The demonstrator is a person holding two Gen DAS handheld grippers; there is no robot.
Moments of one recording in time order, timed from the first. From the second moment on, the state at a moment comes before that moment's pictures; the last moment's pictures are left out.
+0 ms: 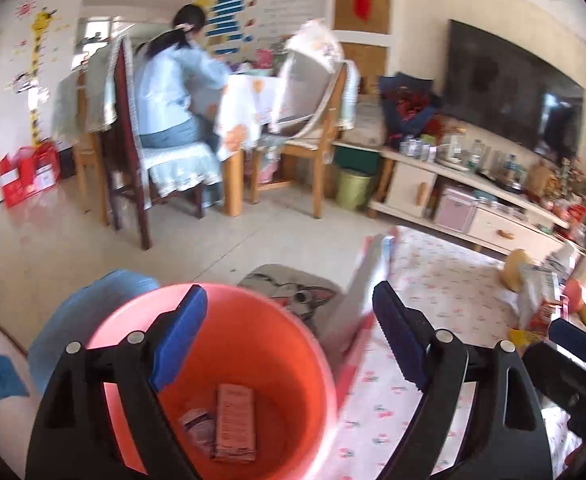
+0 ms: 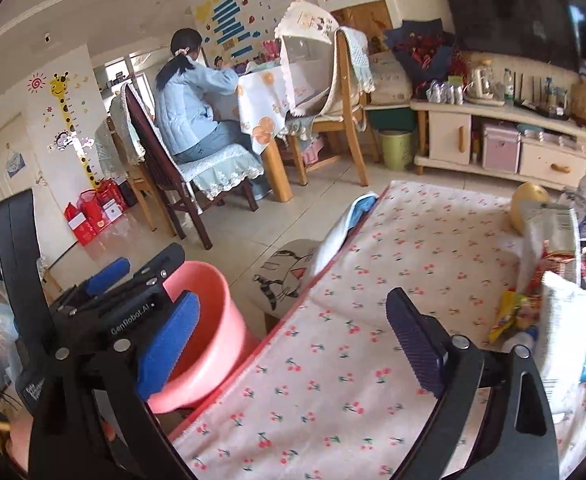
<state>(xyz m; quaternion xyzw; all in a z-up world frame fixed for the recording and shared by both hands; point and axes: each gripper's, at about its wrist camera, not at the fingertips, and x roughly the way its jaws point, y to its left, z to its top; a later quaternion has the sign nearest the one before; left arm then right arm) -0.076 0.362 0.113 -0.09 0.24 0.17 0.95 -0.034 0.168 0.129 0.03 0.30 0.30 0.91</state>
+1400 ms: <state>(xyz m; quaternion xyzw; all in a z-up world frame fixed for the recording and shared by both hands) 0.138 0.047 0.089 -0.06 0.45 -0.11 0.88 0.110 -0.196 0.049 0.22 0.36 0.13 0.90</state>
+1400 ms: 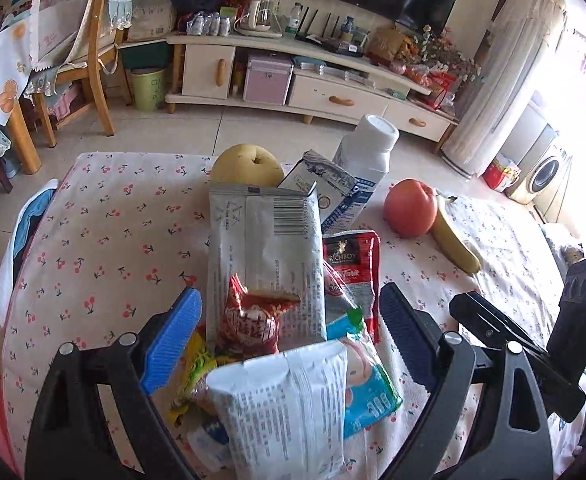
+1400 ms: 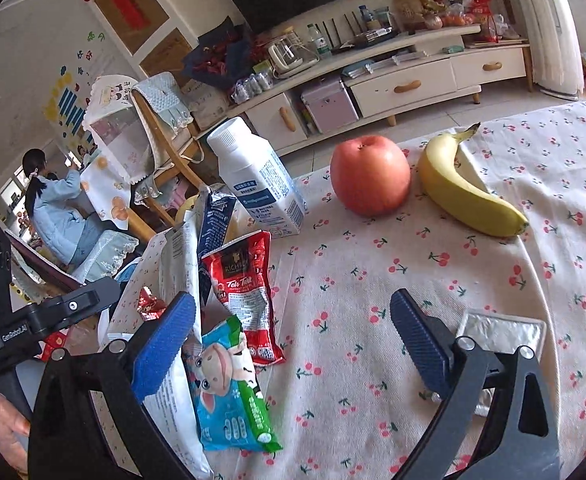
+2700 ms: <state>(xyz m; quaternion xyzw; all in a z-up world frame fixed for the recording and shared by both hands) 0.115 0.080 0.035 -0.08 0.51 -0.08 0.85 0.164 -0.081 0.013 0.03 0.42 0.20 0.88</state>
